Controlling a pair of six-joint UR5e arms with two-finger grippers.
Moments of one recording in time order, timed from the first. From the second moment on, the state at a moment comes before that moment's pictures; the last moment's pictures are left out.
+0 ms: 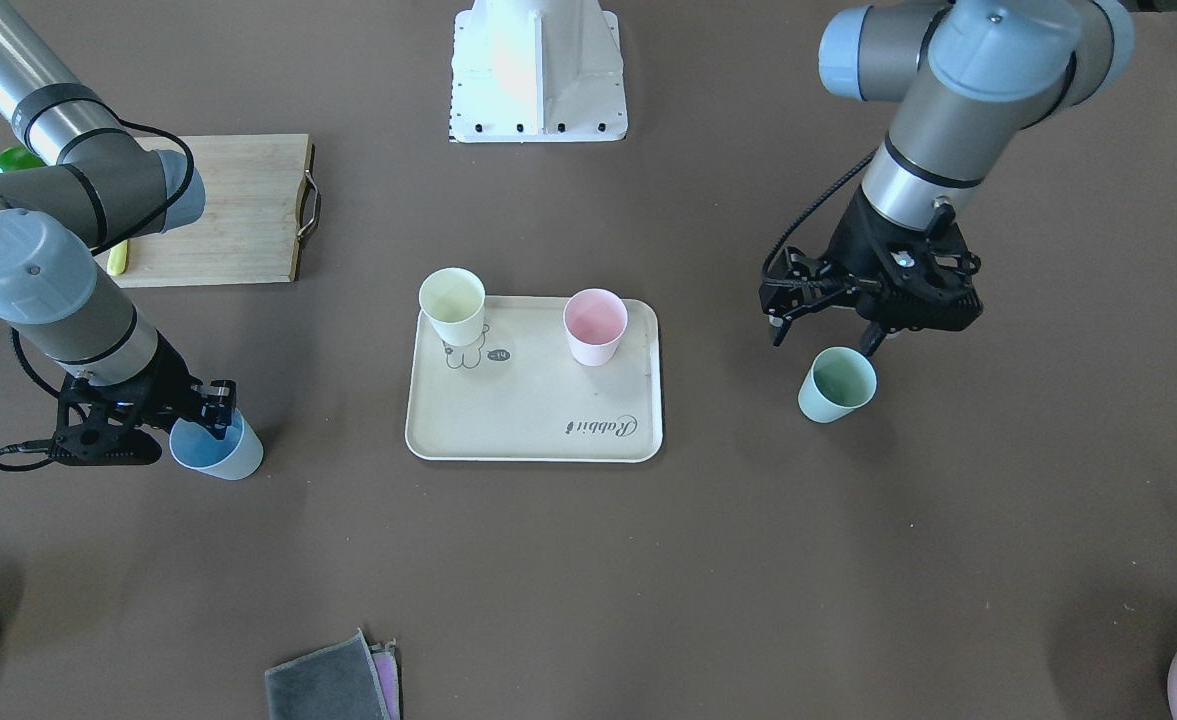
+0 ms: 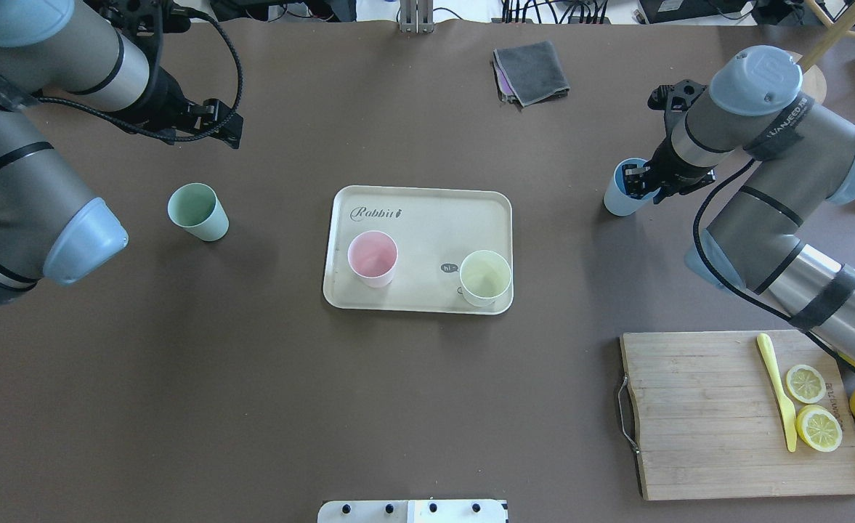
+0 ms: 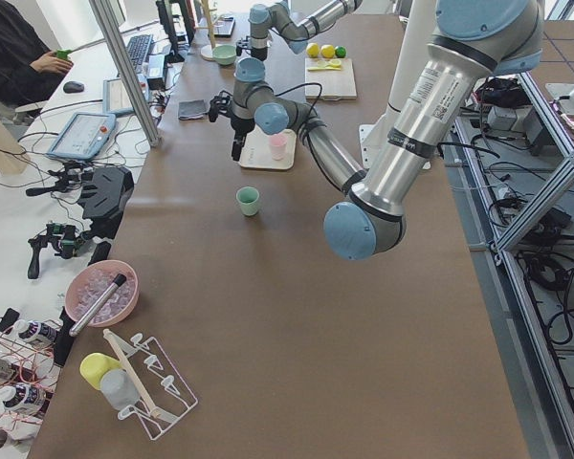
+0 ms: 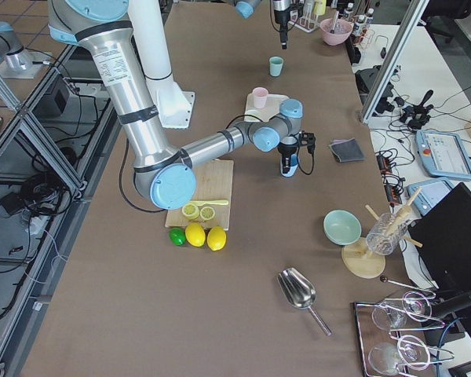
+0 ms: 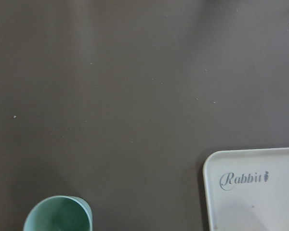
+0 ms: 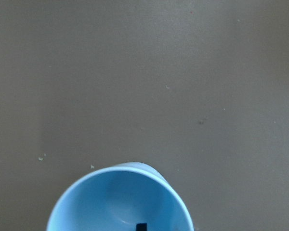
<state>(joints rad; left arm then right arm) -0.93 -2.06 -1.78 -1.67 -2.04 -0.83 0.89 -1.17 1.54 -1.34 2.07 0.90</state>
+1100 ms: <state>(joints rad) -0.93 -1.91 -1.54 -2.09 -2.04 -0.81 1.01 -1.03 1.69 -1.60 2.18 0.91</state>
